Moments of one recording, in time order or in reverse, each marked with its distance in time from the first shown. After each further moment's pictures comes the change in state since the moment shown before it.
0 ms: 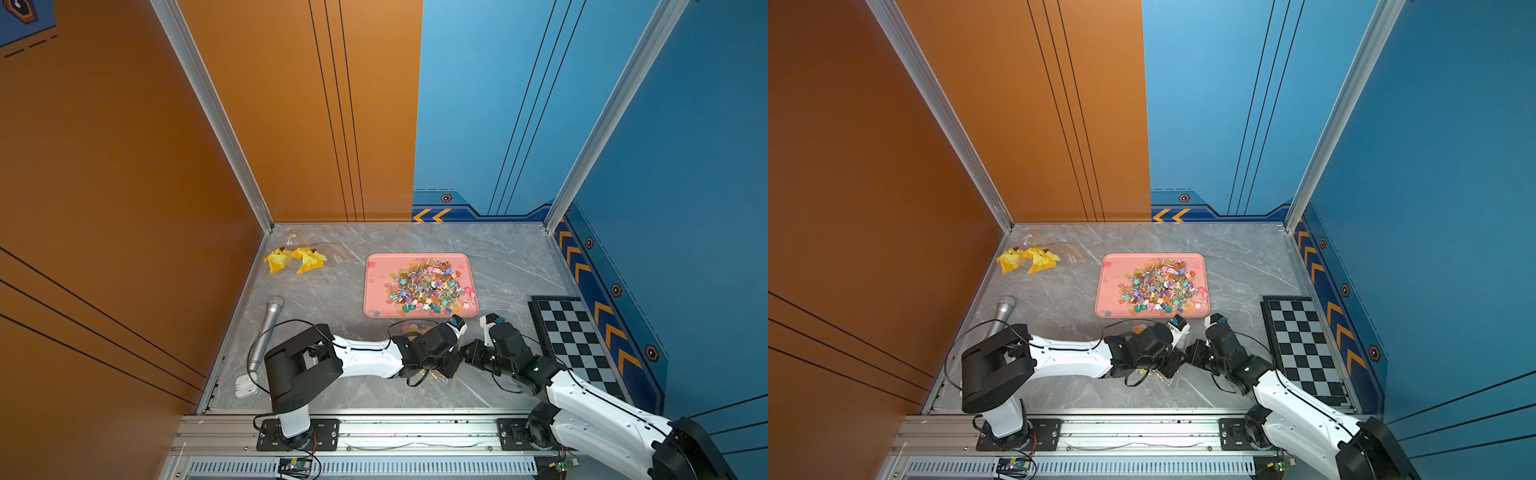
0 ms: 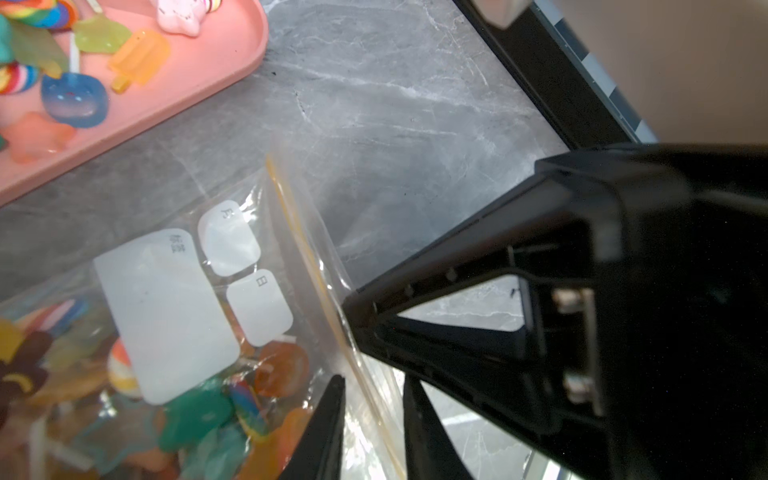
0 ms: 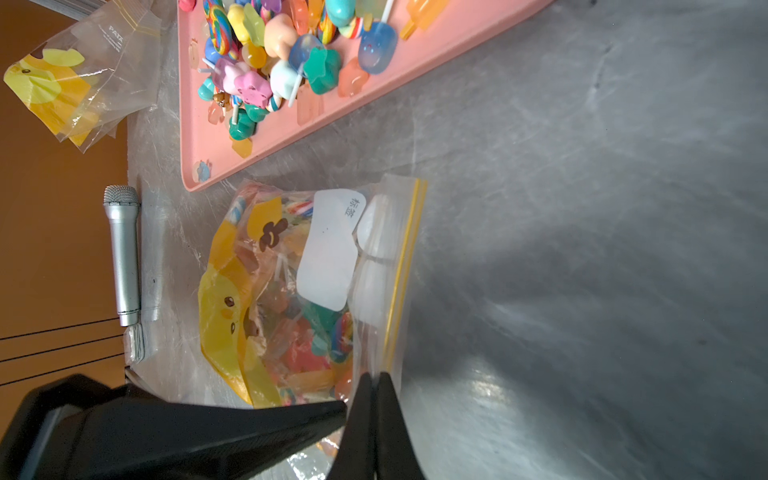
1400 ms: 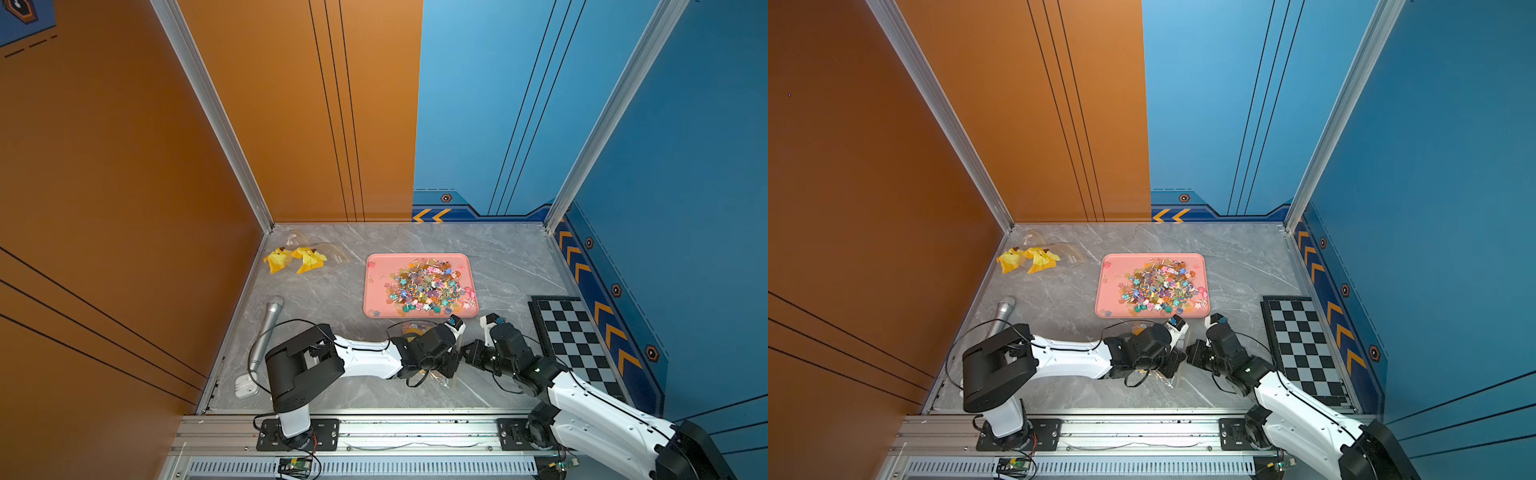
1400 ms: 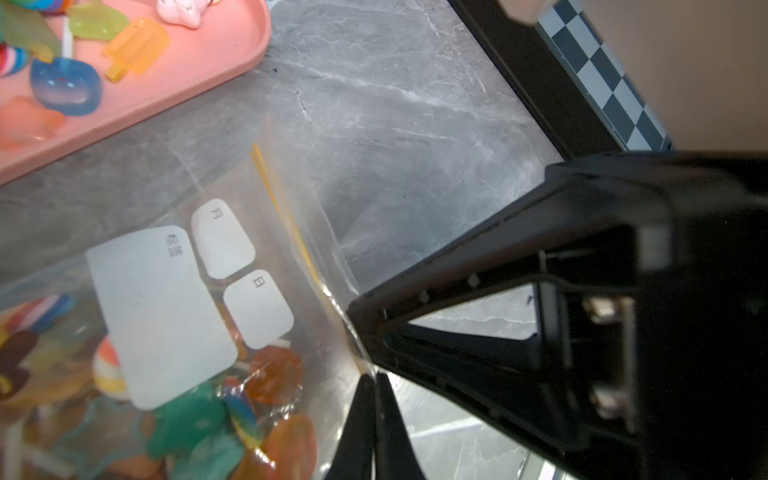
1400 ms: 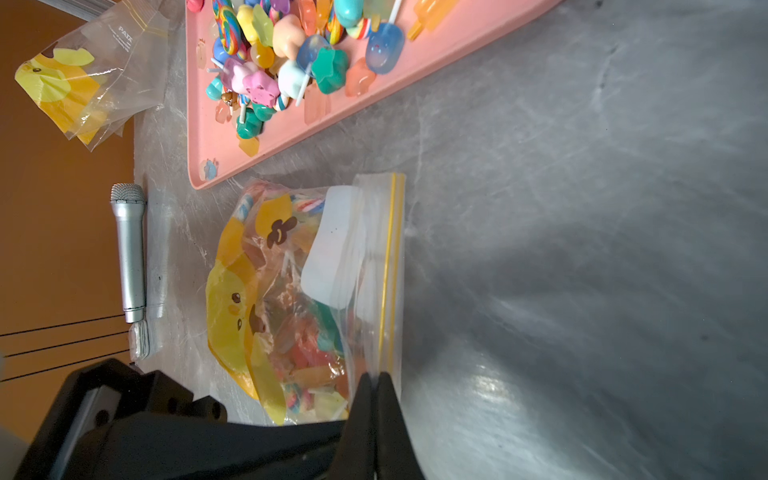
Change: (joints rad) left arm 0.010 0.006 -0.024 0.051 0.014 -0.029; right arm 0.000 -0.015 0.000 -0.011 -0.003 -0.001
